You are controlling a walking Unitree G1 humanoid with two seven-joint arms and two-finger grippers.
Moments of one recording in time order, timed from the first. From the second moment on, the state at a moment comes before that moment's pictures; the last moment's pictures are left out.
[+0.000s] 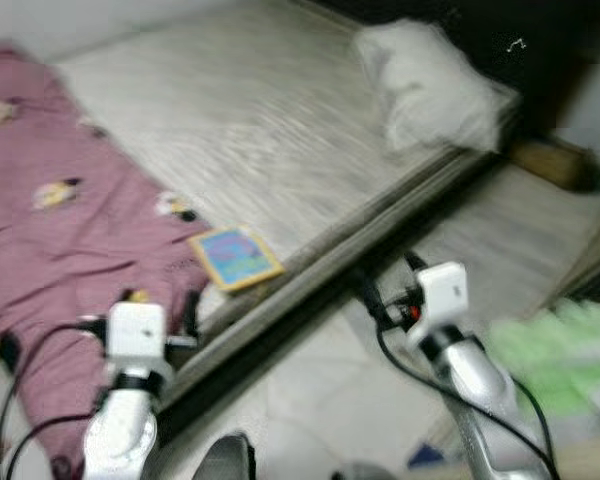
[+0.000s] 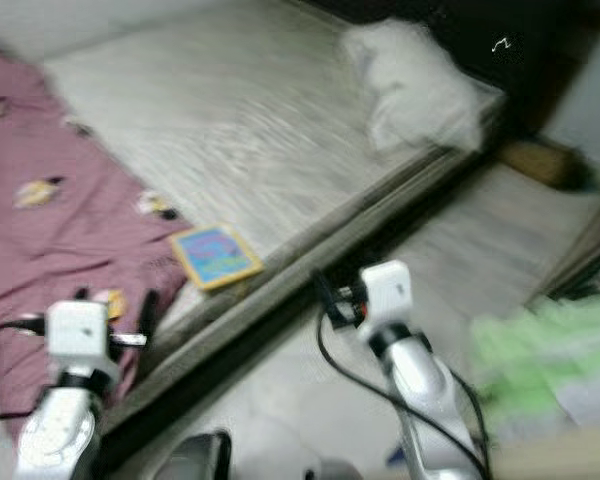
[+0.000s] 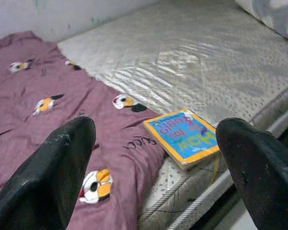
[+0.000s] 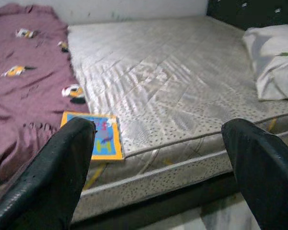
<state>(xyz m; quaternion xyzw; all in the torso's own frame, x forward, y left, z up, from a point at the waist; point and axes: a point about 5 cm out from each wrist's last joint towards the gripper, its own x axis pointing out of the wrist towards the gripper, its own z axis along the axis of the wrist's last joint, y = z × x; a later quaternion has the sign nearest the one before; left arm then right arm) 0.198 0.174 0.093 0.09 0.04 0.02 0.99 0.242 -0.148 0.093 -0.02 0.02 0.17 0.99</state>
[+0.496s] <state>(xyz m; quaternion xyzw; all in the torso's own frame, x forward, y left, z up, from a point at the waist) 0.203 0.169 0.097 0.08 0.03 0.00 1.00 0.246 -0.156 0.094 -0.03 0.01 0.15 0.99</state>
